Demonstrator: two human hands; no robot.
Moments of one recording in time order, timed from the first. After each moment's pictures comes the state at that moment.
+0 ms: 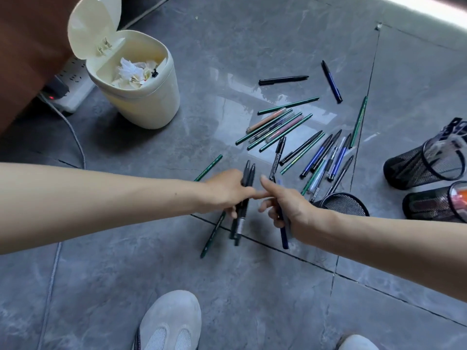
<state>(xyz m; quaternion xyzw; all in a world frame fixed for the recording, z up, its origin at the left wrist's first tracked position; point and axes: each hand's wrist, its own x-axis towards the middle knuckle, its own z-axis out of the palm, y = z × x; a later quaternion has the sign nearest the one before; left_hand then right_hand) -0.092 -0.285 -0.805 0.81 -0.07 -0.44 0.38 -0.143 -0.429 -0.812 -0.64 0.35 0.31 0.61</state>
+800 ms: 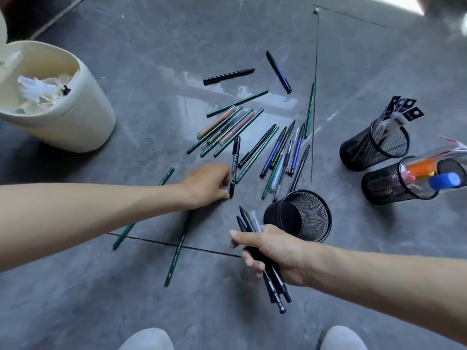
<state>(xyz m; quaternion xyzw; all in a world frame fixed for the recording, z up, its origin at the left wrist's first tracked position) -0.047 -0.338 -0.859 0.88 -0.31 -0.31 0.19 -0.196 -0.452 -0.794 -0.51 0.36 0.40 0.67</state>
